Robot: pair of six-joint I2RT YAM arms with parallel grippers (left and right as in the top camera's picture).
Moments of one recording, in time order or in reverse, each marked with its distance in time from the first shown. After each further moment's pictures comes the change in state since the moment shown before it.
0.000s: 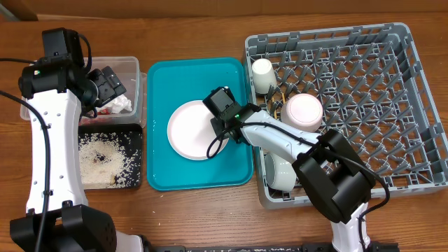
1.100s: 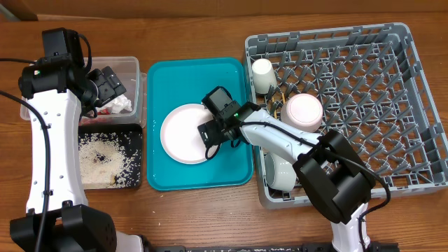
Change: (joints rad) left arm 0.000 0.000 0.000 0.000 0.000 0.000; right arm 0.003 0.000 0.021 -0.044 -0.196 -0.008
